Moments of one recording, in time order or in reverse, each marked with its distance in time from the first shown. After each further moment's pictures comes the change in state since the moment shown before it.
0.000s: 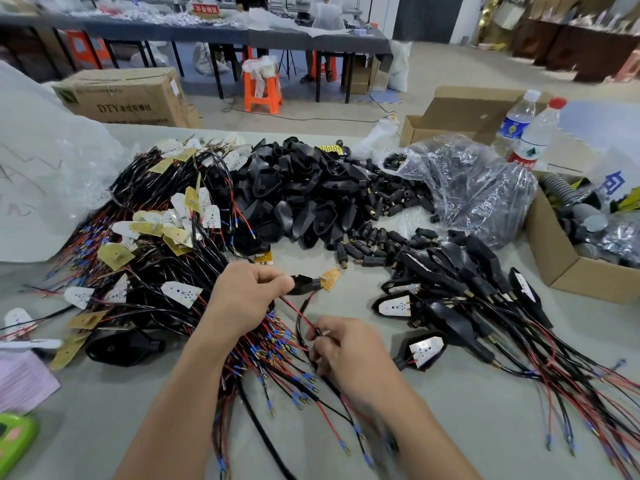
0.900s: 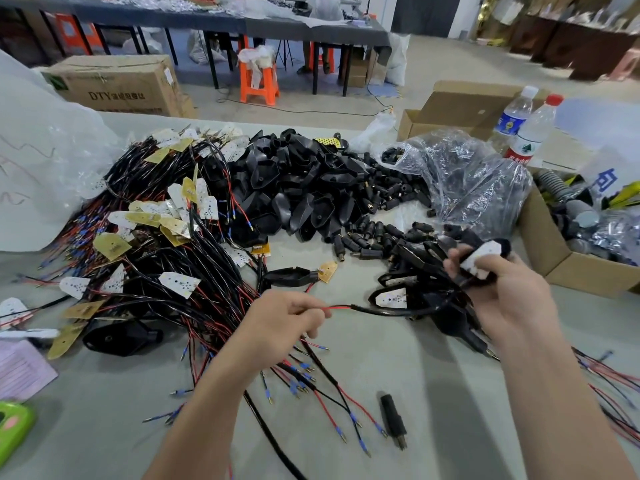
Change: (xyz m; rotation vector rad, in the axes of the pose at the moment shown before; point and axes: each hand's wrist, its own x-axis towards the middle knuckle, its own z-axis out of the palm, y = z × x) left_hand -0.042 0.005 0.034 -0.200 -0.354 -0.066; right_hand -0.002 0.021 -0.160 1.239 0.674 0.064
